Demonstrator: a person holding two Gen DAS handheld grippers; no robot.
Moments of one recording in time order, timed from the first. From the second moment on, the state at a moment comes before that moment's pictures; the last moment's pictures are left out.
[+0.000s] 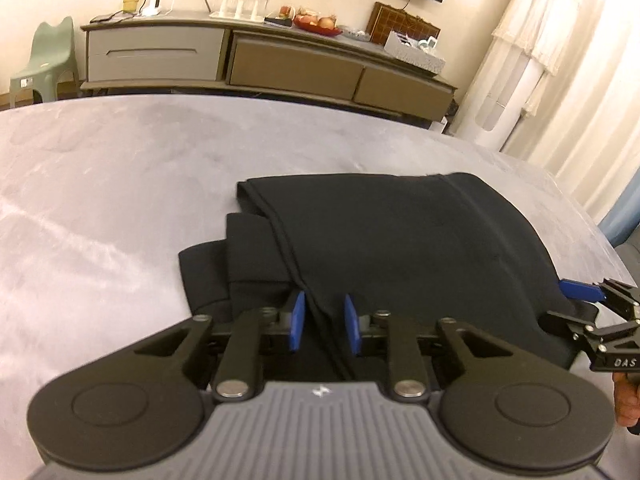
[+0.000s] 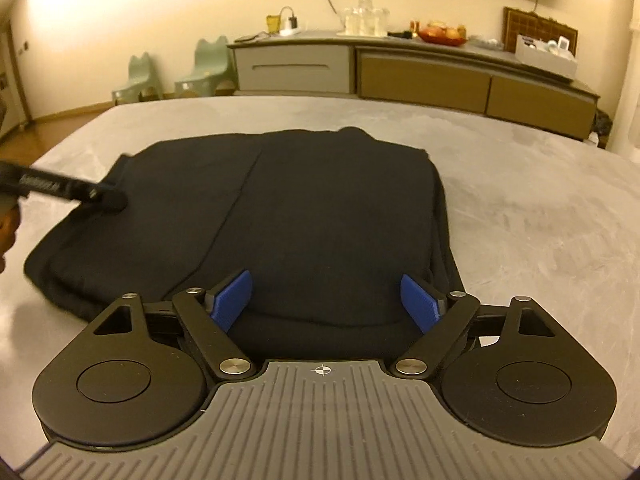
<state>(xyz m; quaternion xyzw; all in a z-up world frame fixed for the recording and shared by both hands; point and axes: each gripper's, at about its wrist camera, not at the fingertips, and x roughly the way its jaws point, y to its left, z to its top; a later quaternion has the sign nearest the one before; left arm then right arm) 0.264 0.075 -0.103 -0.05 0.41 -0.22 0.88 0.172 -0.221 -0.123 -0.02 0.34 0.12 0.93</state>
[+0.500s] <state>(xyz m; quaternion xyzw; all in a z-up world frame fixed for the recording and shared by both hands) 0.205 0.123 -0.057 -0.05 0.36 -0.04 0.93 0.123 -0.317 -0.073 0.02 0.36 -0.02 0.93</state>
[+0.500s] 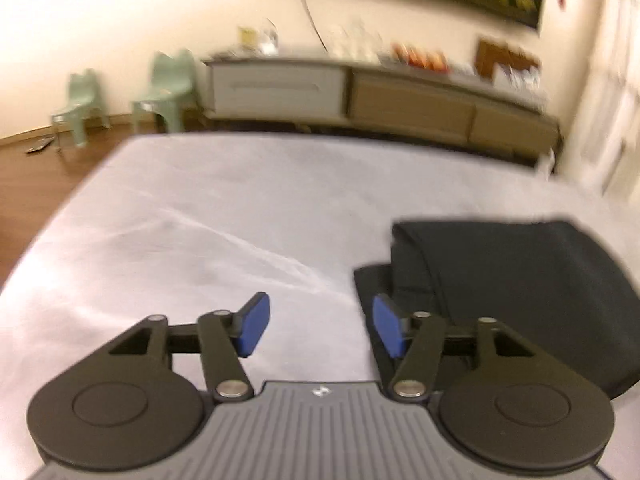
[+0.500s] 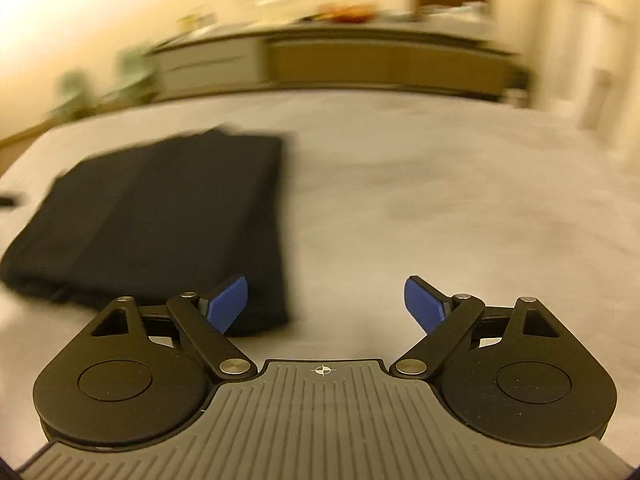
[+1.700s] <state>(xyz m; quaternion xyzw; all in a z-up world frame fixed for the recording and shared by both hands) 0.033 -0.060 -0.066 -0.12 0.36 -0.16 0.91 0.005 -0.246 -0.059 0.00 0.33 0.03 0.94</state>
